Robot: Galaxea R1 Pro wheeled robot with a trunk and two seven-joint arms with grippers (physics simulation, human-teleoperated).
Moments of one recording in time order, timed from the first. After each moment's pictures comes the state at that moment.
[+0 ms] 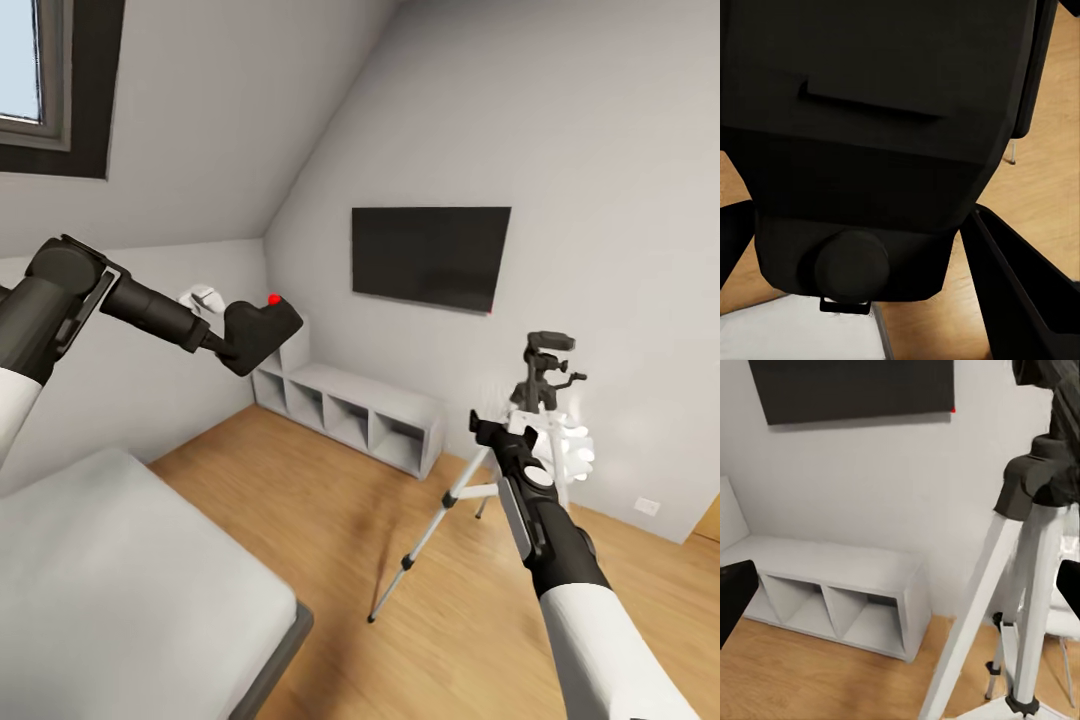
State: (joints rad) left arm -1.48 0.45 -0.48 -0.95 -0.23 1.00 -1.51; right arm -0.71 0.04 -0.14 -1.03 -0.01 0.12 -0.10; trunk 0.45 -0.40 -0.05
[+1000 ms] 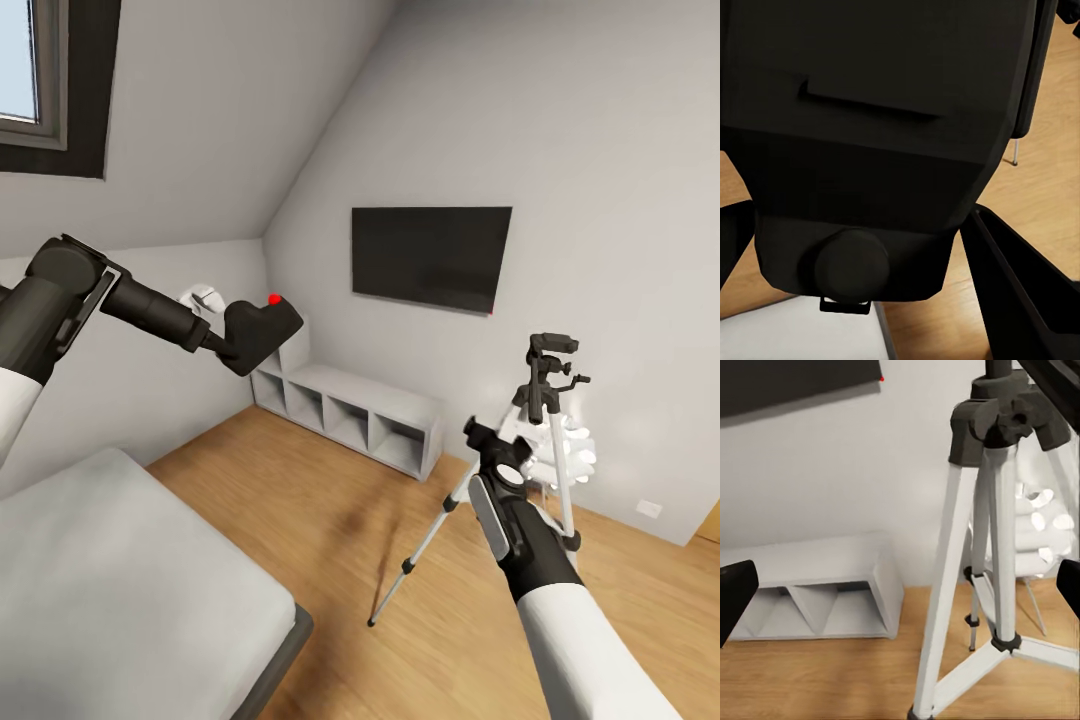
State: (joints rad) left arm -1.48 0.45 -0.49 -0.96 -0.23 1.00 -1.51; right arm -0.71 0.08 -0.01 -1.03 -0.21 0.12 -0.48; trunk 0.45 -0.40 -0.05
